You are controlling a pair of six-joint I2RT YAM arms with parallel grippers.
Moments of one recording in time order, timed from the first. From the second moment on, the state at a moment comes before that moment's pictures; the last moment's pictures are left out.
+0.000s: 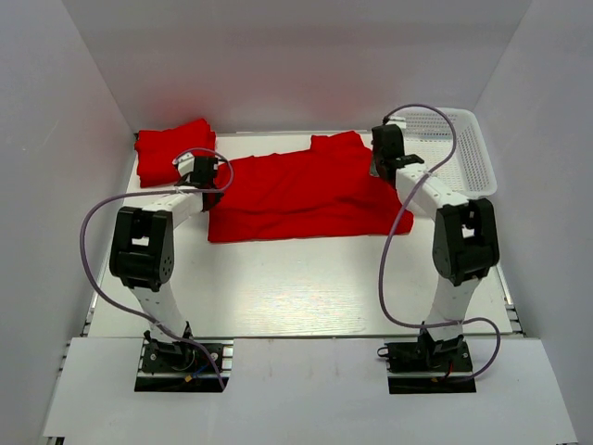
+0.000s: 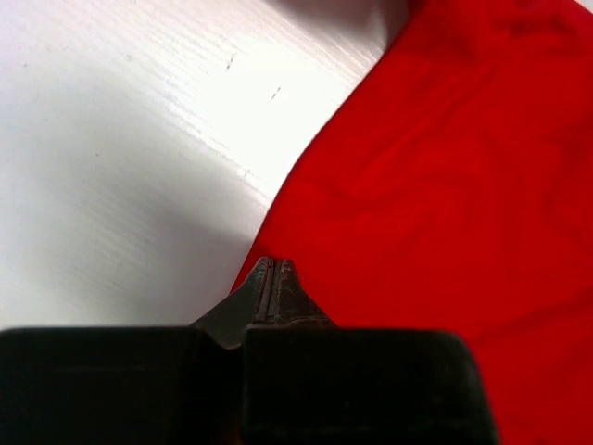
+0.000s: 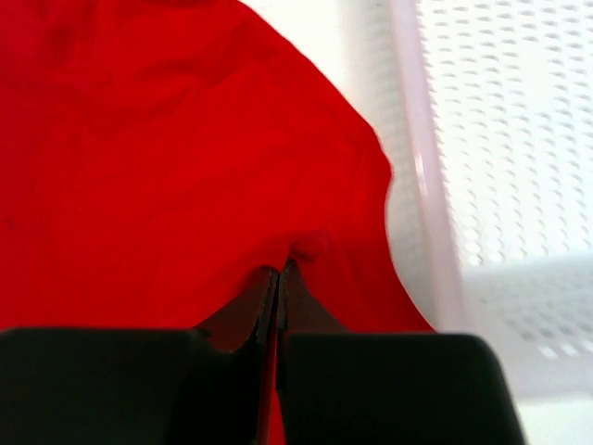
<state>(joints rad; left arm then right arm) -0.15 1.82 1.15 -0.21 -0.39 -0.69 0.30 1.85 1.42 -0.27 0.36 0.27</state>
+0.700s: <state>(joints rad) -0.12 1.86 1.32 -0.38 -0.41 -0.75 0.29 2.08 1.70 -0.39 0.15 0.21</state>
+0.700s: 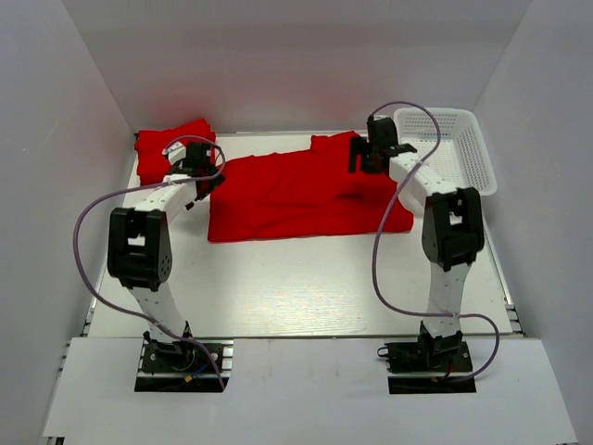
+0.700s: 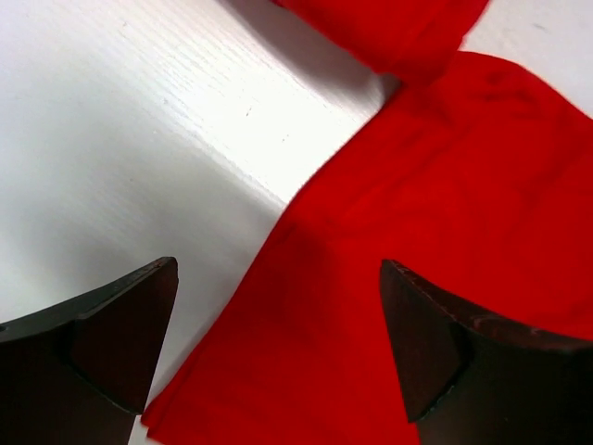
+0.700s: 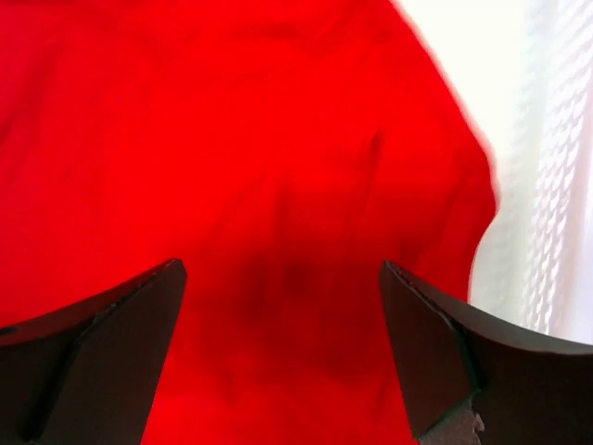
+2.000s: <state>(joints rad) -0.19 1.45 0.75 -0.41 -0.02 -0.63 0.30 1.38 0.61 -0.11 -0.20 0.50</state>
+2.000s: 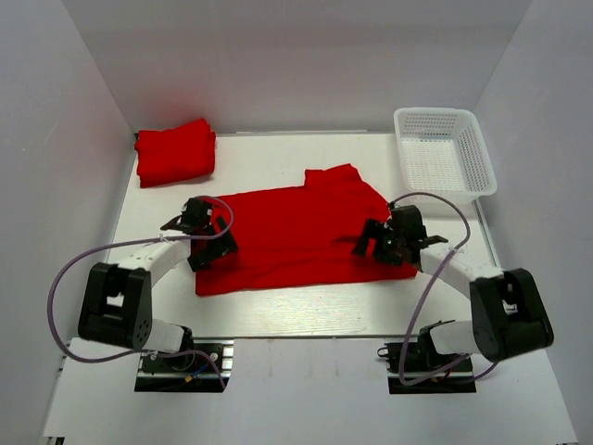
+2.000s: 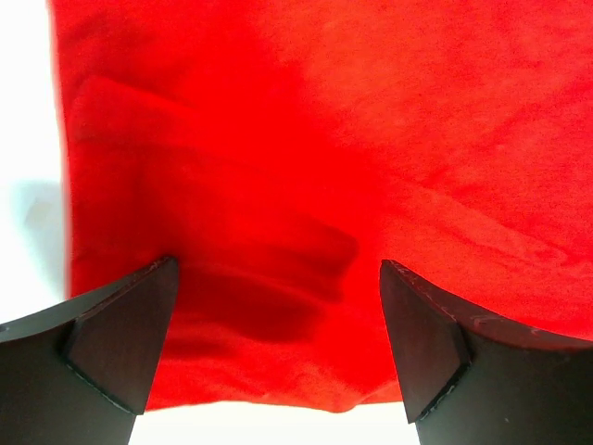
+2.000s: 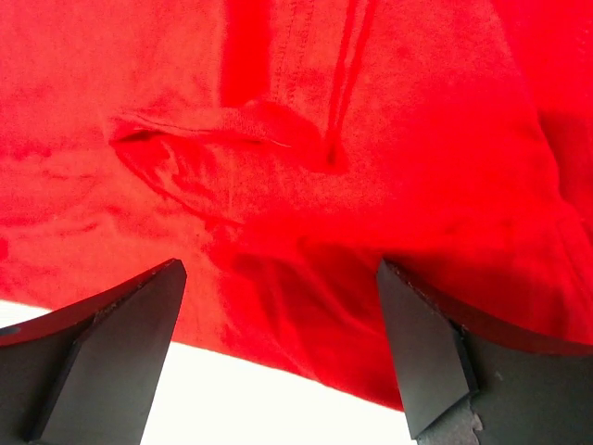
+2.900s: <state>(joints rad) -0.19 1.17 0.83 -0.49 -0.25 -0.65 0.53 1.38 0.68 -0.33 0.20 0.08</state>
